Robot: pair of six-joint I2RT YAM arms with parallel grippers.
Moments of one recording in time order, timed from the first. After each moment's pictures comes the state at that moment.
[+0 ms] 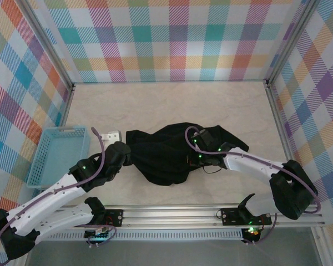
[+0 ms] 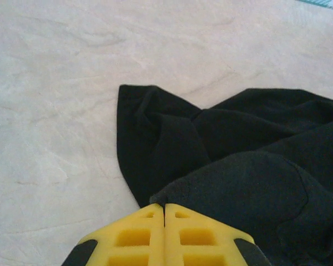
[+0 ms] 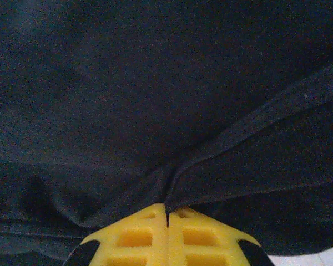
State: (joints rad) left arm -0.83 0.83 0.82 -0.78 -0.57 -0.76; right arm 0.71 1.34 0.76 -0.42 -0.12 0.63
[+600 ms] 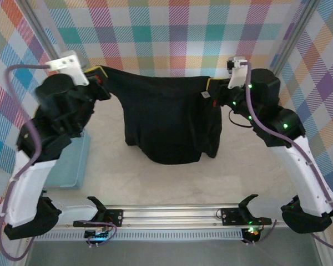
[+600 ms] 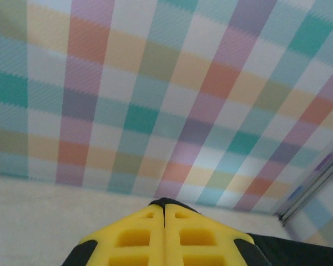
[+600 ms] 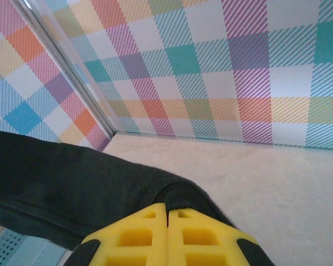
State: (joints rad) left arm -0.69 1.19 1.97 -0.84 -0.58 -0.36; right arm 0.58 1.21 1.74 -0.77 0.03 0.33
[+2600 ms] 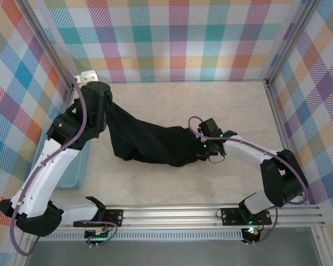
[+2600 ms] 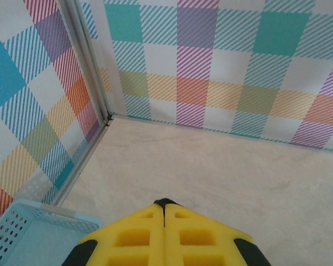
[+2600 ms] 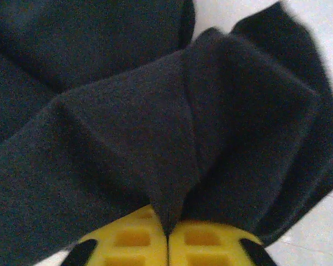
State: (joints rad) left arm -0.55 1.22 1.68 -0.96 -0.80 -0.36; right arm 0.52 1.49 0.89 -0.52 -0.11 0.47
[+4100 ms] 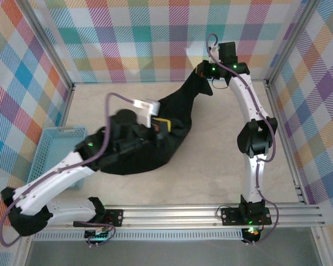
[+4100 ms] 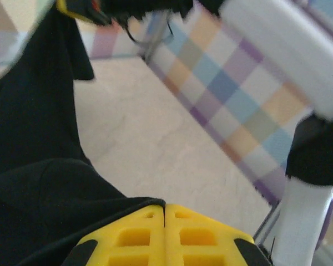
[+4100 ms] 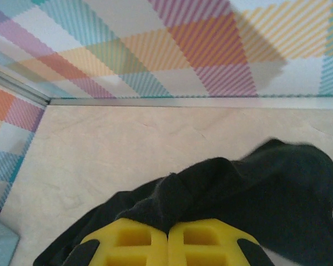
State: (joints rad) left arm -1.00 1.16 1.27 -0.45 -0.10 -0.48; right arm 0.19 2.20 2.32 -0.76 -0.40 0.30
